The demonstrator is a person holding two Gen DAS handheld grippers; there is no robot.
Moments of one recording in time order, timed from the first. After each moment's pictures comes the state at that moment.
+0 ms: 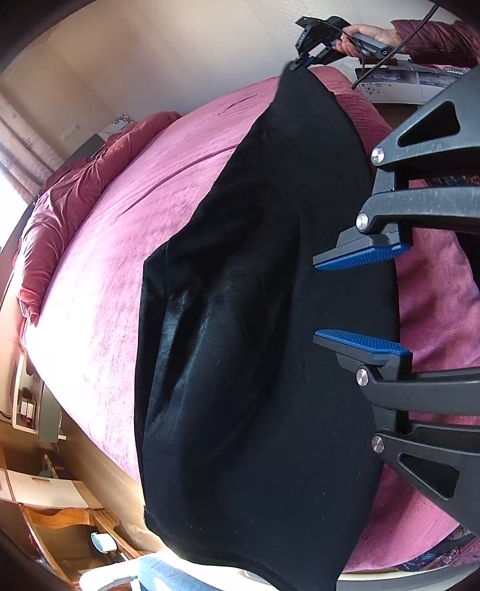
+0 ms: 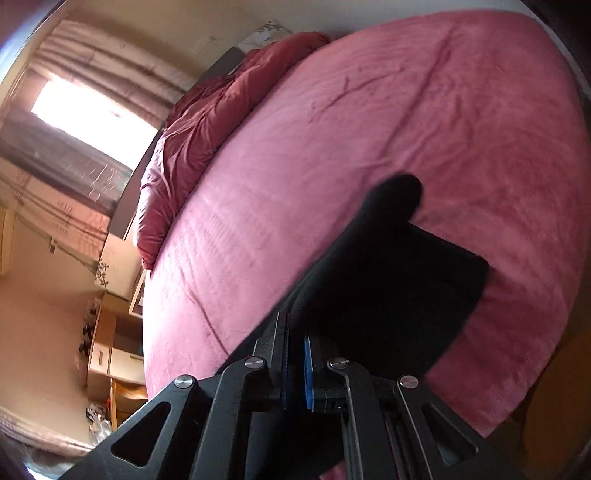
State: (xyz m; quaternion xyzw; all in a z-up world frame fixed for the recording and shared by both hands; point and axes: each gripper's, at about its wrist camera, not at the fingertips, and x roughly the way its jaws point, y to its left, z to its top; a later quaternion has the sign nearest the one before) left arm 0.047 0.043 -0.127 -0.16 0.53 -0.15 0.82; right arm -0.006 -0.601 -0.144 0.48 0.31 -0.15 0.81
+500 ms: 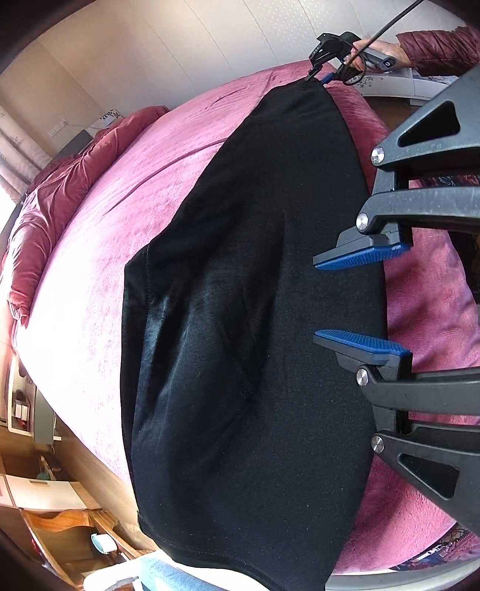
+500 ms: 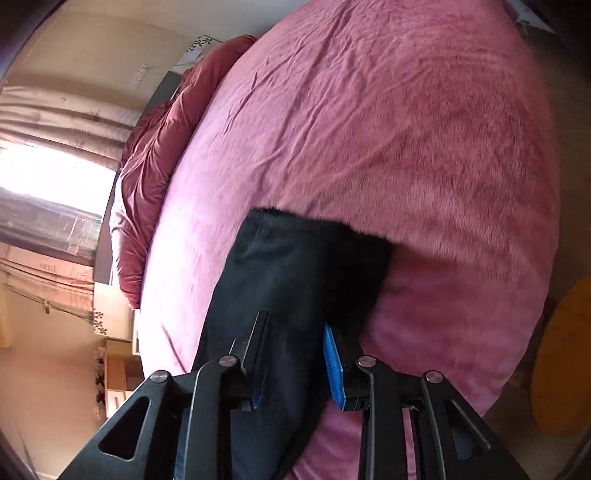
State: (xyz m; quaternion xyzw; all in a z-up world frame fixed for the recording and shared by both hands) left arm 0.040 0.031 -0.131 -0.14 0.54 -0.15 0.81; right arm -0.041 -0.646 -0.187 0.55 0.30 -0.20 0.75
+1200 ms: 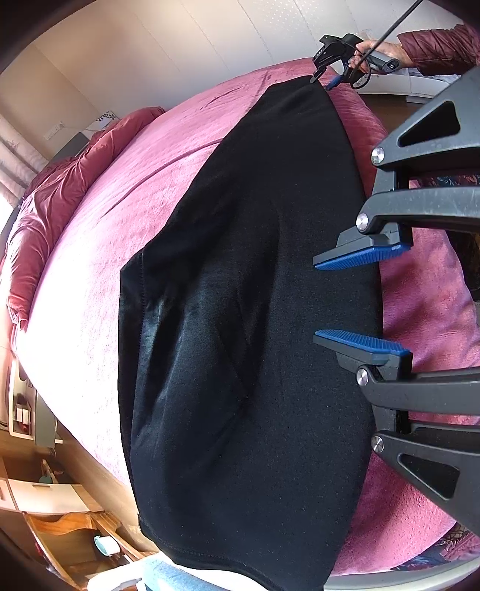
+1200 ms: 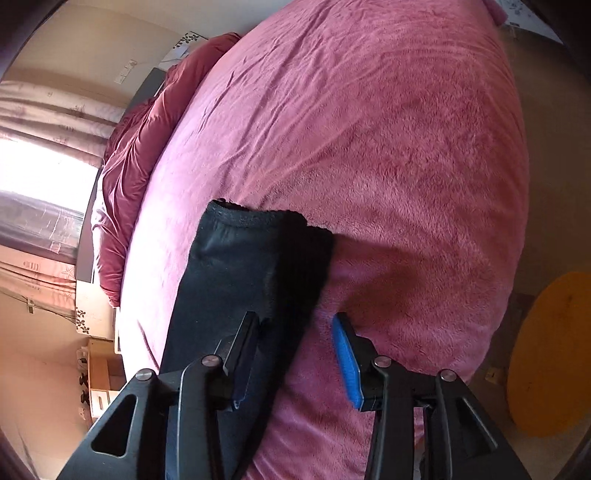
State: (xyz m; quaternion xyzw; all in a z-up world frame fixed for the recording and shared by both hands) left arm 0.038 0.025 -0.132 -0.13 0.54 -0.15 0.81; right arm -0.072 -0.649 -0.210 0.55 0.32 -0.21 0.74
